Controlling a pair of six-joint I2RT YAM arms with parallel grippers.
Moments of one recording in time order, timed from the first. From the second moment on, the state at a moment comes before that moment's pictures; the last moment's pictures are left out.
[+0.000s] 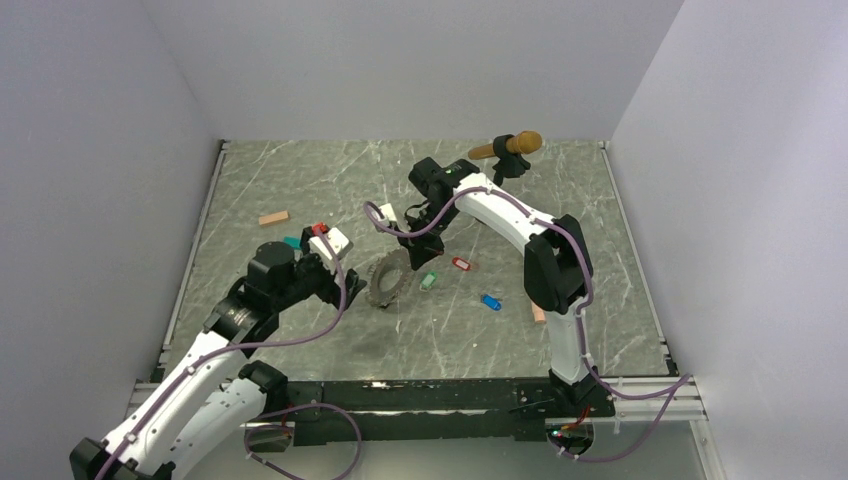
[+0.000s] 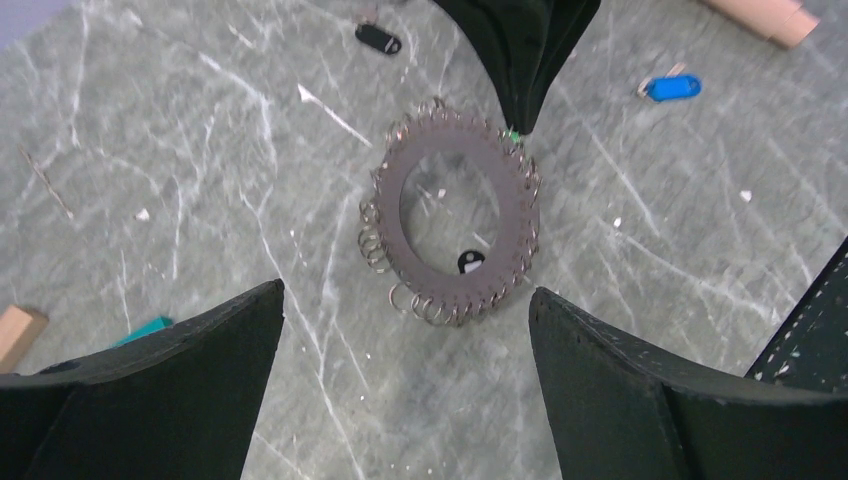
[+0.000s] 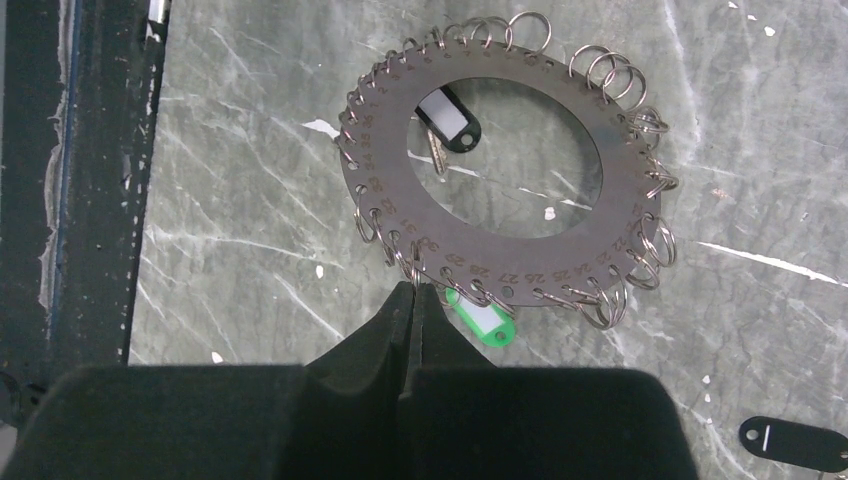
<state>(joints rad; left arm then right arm) -0.48 0.67 0.61 -0.30 0.27 0.16 0.66 2.06 1.82 -1.20 -0.73 -1.06</state>
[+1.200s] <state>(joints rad) -0.52 0.89 0.51 0.28 0.67 -0.09 0.66 1.86 1.75 -1.22 -0.96 -1.17</state>
